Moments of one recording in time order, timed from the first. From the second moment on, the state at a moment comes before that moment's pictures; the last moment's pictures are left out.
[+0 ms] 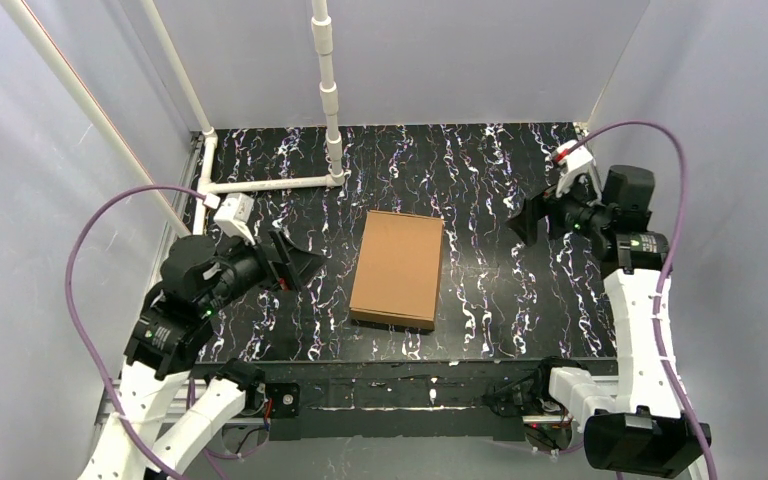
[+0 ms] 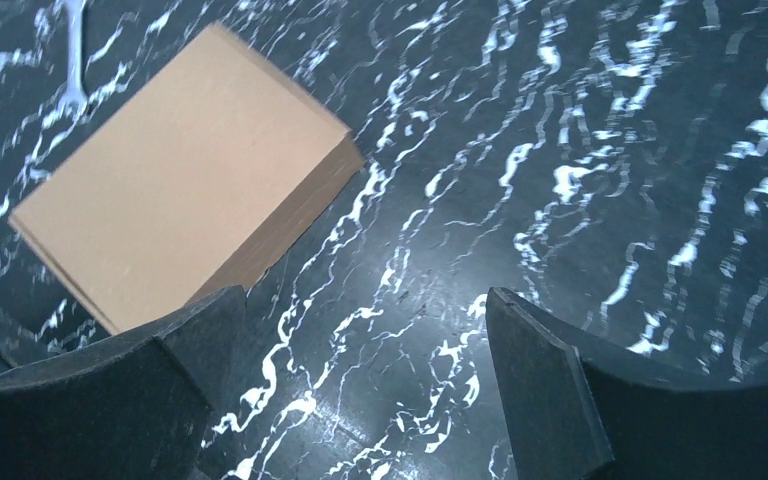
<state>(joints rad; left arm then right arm) -0.41 0.60 0.98 -0.67 0.30 -0.55 -0.05 0.98 1.09 -0.68 -0.67 -0.31</state>
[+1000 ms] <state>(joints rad) -0.41 0.44 1.01 -0.84 0.37 -0.60 -0.22 0.82 1.21 -0.81 -0.66 -0.11</state>
